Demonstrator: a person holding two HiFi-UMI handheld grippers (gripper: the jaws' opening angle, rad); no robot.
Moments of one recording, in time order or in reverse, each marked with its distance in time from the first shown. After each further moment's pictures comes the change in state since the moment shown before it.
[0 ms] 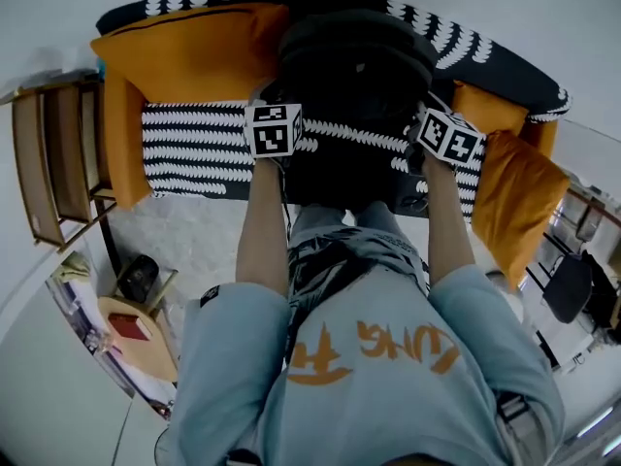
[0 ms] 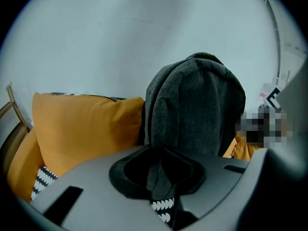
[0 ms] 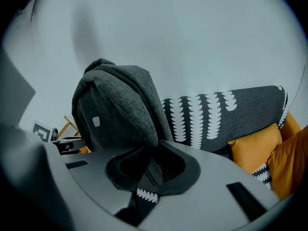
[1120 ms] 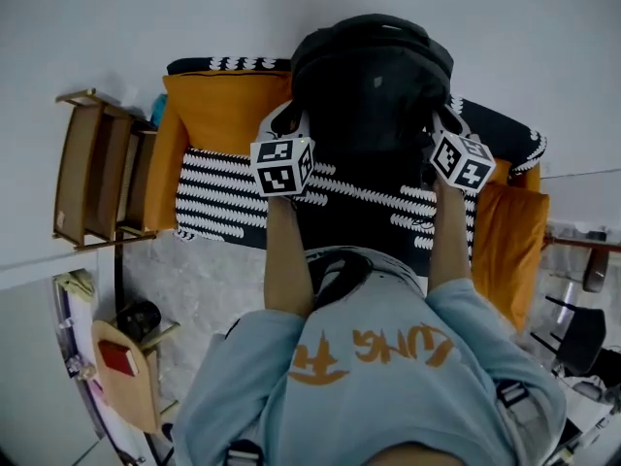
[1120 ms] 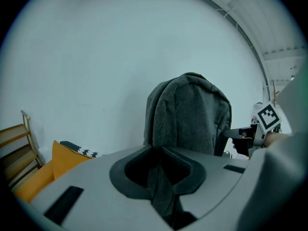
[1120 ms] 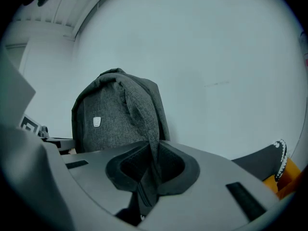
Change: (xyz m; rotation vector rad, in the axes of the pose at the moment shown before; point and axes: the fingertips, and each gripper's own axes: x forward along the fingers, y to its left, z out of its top) left arm -0.223 -0.069 0.134 0.026 -0.450 0.039; right arm -0.198 0.078 0.134 -0.192 -0.475 0.105
